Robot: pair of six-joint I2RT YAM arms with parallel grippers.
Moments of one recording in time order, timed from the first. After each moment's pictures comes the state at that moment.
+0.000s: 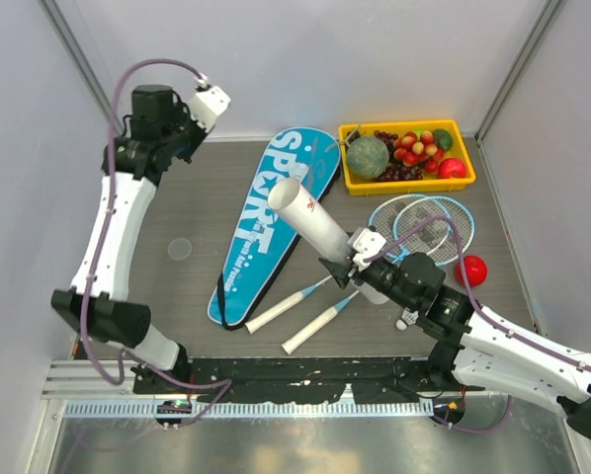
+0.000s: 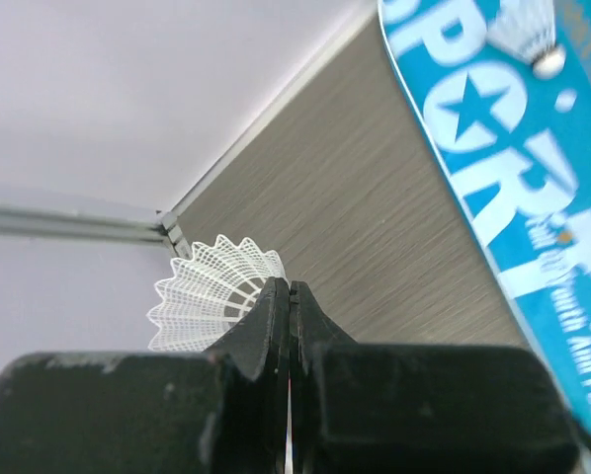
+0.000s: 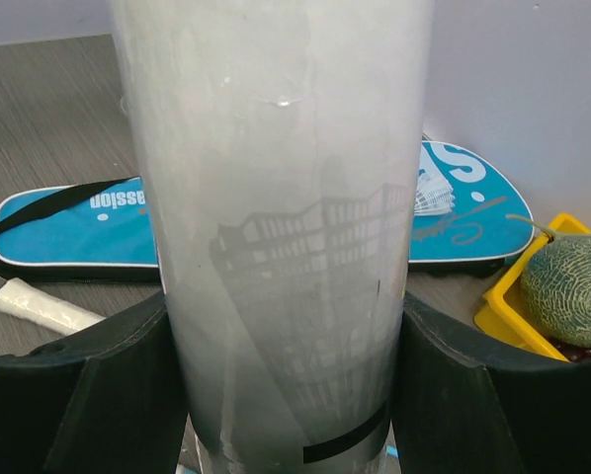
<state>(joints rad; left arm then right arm) -0.20 1.61 1.89 -0.84 0.07 0.72 0.95 0.77 0.58 0.17 0.08 -0.26</state>
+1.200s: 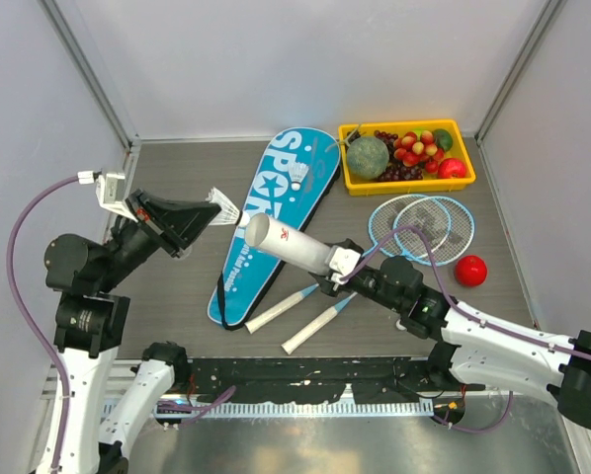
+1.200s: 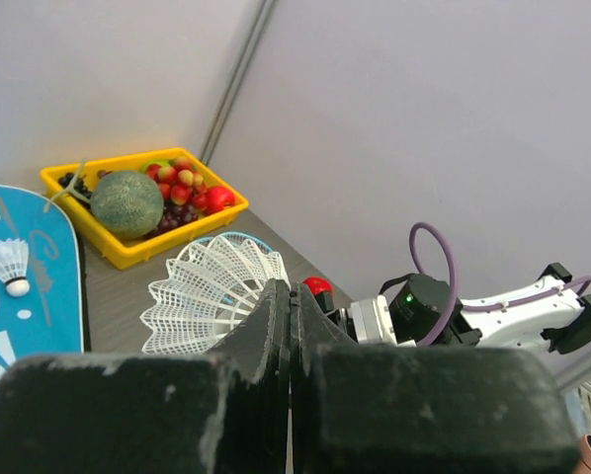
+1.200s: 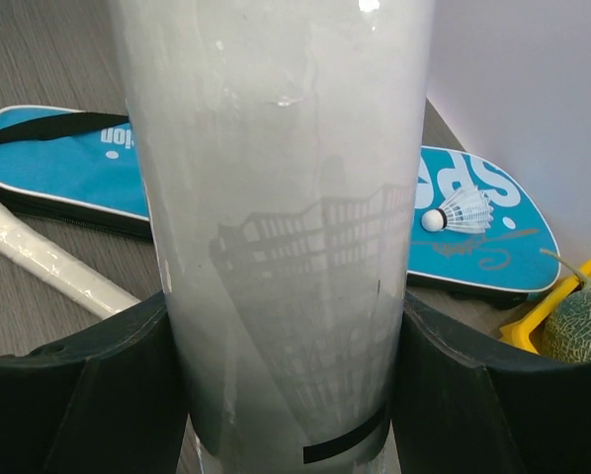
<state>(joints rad) -0.17 0.66 1.12 -0.17 0.66 -0.66 0.95 0.90 0.47 0.33 -0.03 -0.43</state>
